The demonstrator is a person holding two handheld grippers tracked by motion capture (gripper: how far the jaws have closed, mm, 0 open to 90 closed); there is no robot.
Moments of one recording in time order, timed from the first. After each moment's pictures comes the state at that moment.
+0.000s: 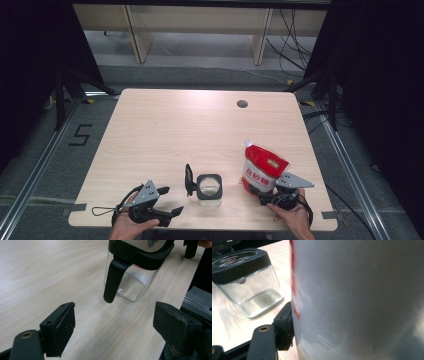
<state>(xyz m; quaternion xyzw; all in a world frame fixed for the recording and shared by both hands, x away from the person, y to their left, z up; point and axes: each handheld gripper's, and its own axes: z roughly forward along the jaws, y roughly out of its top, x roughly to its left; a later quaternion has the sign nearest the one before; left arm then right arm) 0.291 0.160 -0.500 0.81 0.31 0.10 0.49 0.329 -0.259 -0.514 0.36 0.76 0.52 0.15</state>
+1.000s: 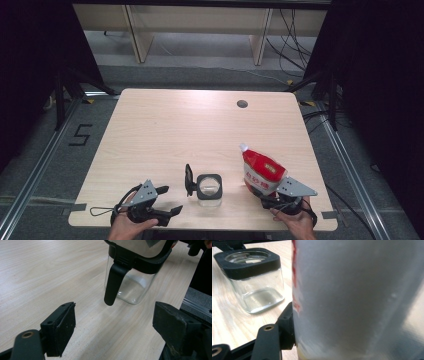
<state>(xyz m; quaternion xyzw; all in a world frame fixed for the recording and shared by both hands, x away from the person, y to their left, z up) 0.291 0.164 -0.496 0.81 0.31 0.11 0.49 0.315 -0.261 -0.497 0.28 0.78 0.50 0.25</state>
